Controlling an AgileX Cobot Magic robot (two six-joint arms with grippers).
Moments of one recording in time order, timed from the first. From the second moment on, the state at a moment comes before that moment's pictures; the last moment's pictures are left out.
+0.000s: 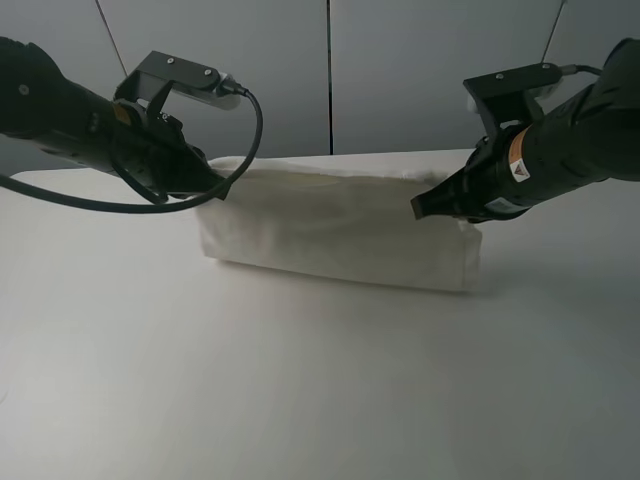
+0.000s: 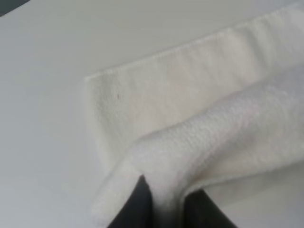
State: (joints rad) left arm -0.44 1.63 -0.94 -0.10 0.24 0.19; right arm 0.52 1.51 -0.75 -0.58 0.36 0.74
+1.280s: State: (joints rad) left arm -0.39 1.79 -0.95 -0.08 -0.01 0.19; right arm 0.43 1.68 -0.75 -1.21 0.19 1.37
